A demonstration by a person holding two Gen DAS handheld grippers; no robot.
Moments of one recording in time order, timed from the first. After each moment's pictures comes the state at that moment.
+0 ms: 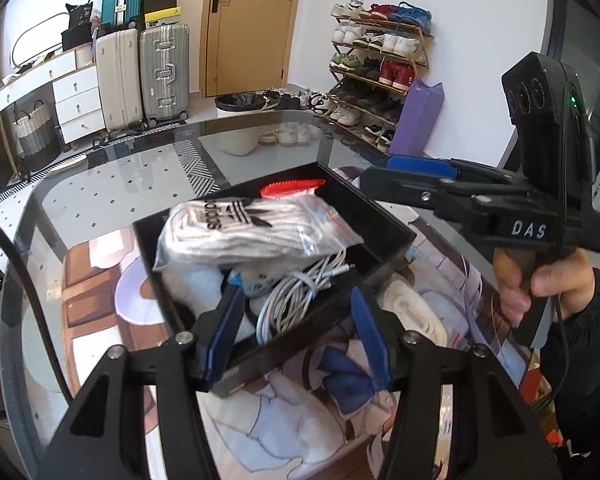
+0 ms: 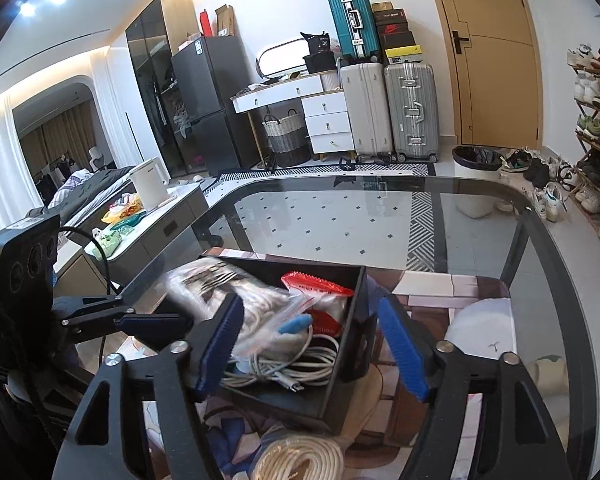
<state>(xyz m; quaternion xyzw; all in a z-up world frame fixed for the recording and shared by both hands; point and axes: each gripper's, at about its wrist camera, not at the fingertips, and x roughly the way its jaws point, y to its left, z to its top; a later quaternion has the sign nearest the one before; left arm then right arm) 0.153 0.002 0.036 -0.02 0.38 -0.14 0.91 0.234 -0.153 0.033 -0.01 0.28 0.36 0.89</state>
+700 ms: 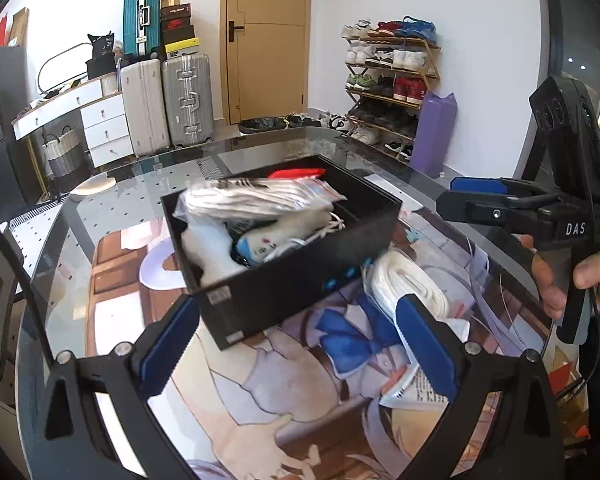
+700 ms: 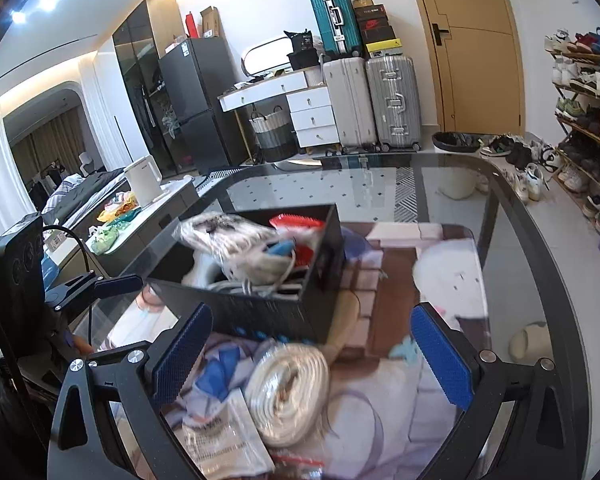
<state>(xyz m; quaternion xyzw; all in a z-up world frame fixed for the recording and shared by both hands) 0.091 -0.015 0.019 0.01 0.33 -0.09 0.94 0.175 -0.205 0.015 0.00 0.29 0.34 0.89</state>
